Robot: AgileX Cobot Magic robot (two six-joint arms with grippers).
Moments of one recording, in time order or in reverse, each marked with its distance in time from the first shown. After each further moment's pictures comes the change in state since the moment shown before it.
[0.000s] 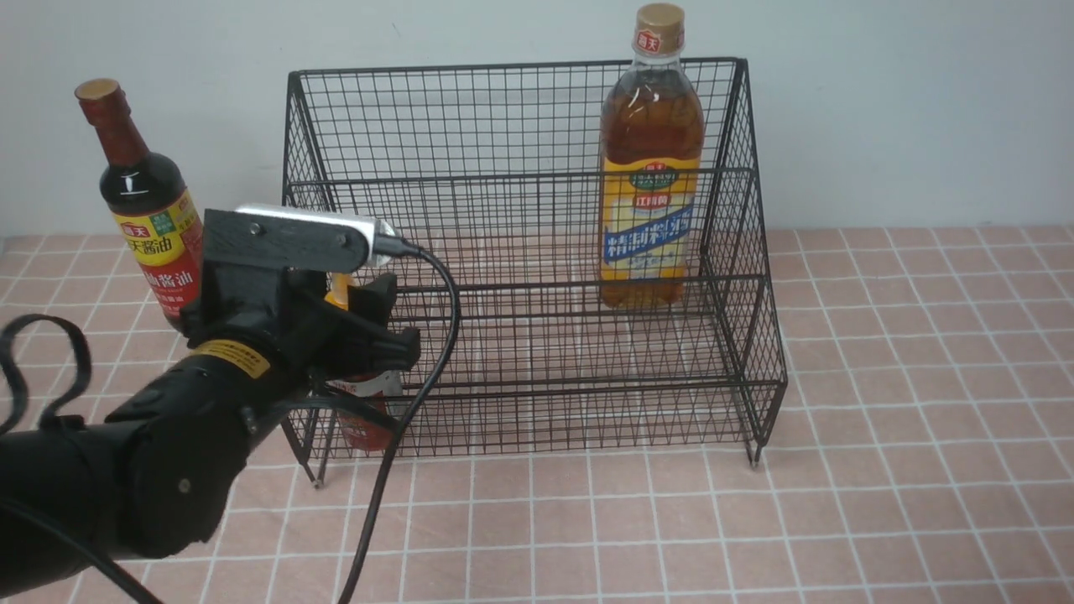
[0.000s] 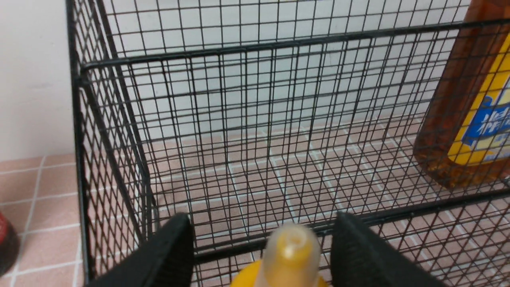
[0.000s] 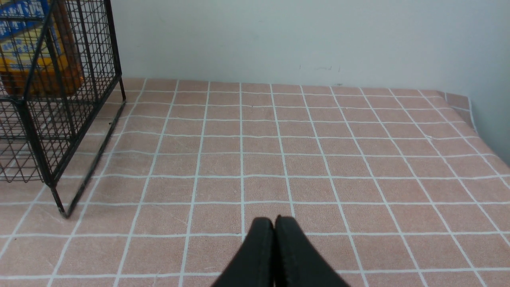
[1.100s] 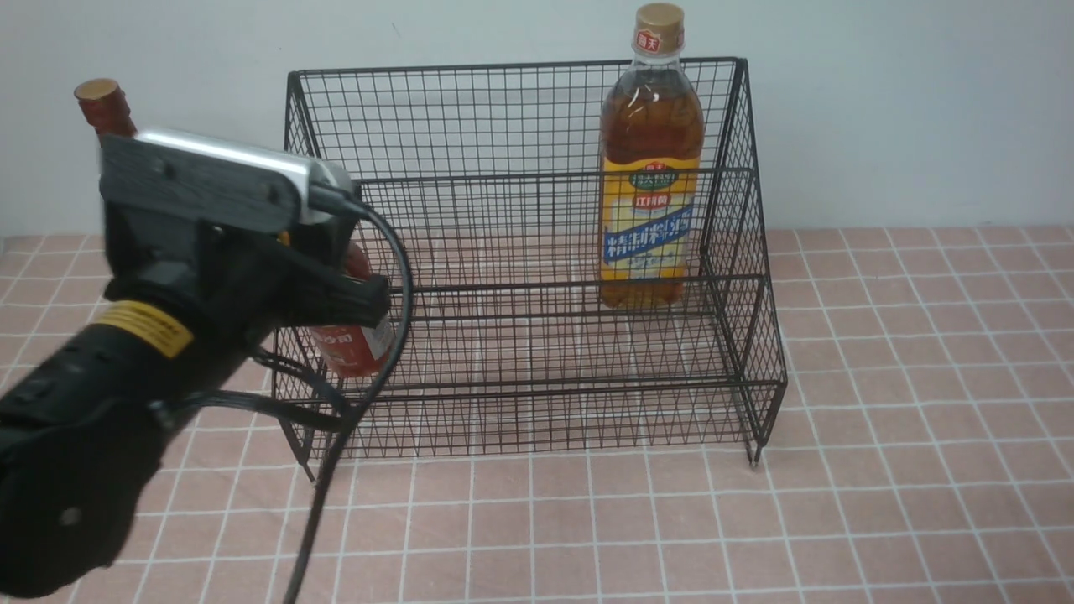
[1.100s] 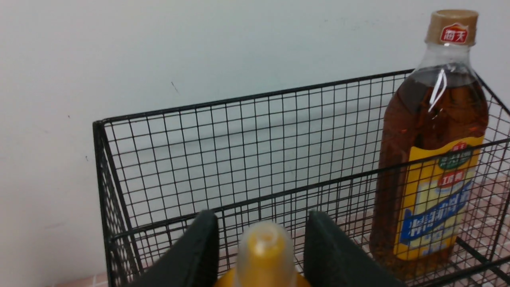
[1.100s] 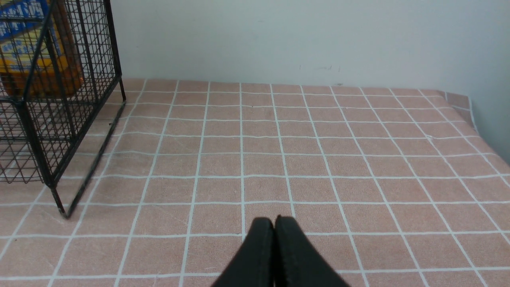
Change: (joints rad) right arm 0.000 0.000 0.000 0.000 -0.001 0.003; left arm 0.000 -0.171 0.018 0.151 -0.056 -0.014
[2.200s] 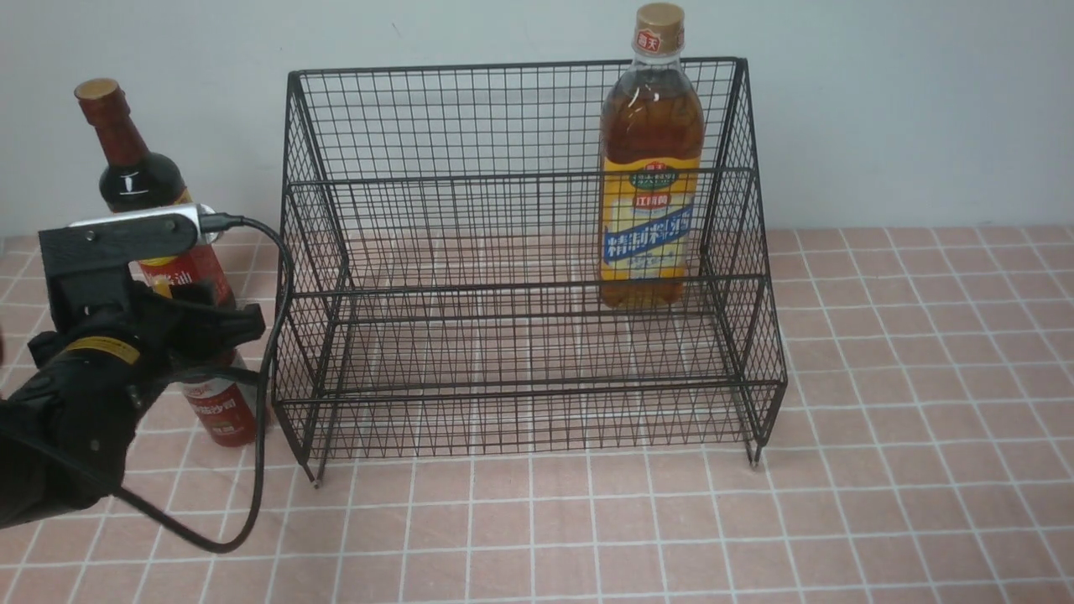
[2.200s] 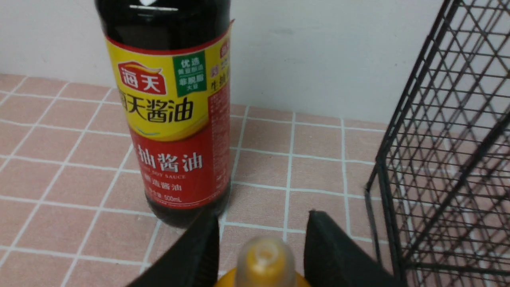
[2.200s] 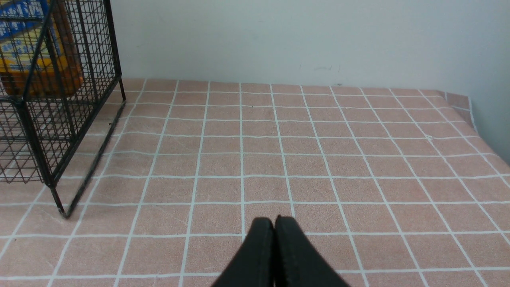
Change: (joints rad) right arm 0.000 0.000 0.000 -0.001 0.000 0.000; left arm 0.361 0.293 -0.005 -0.016 -0.004 -0.136
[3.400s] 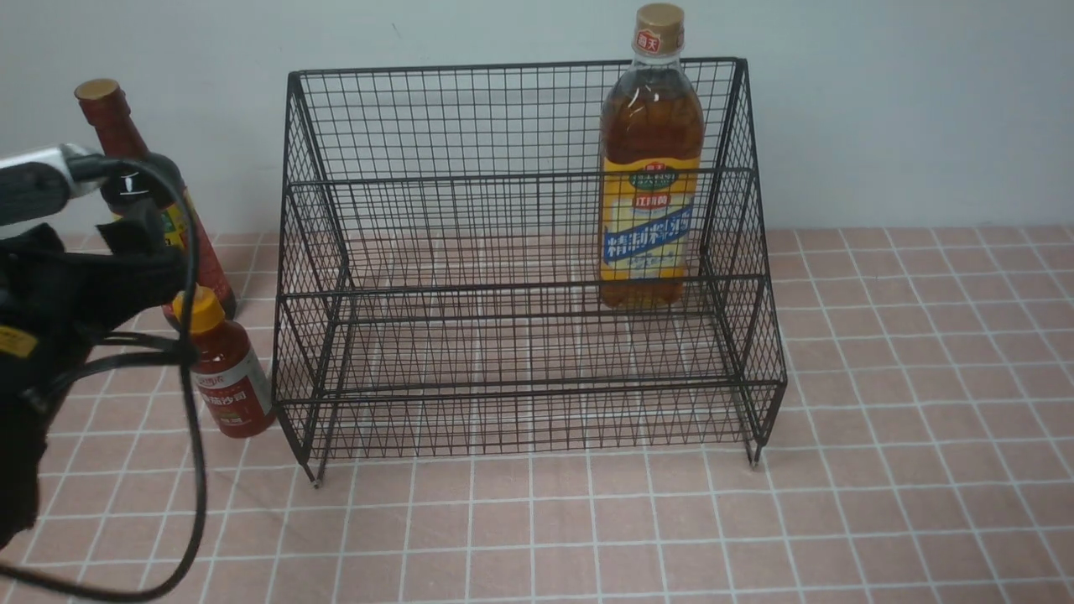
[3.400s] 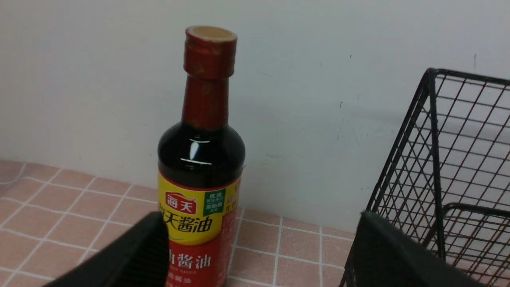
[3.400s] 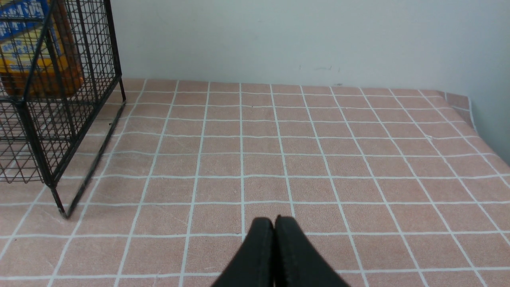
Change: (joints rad) right arm 0.000 0.000 0.000 0.000 0.000 0.001; left arm 0.000 -0.188 0.049 -0.037 -0.077 -0.040
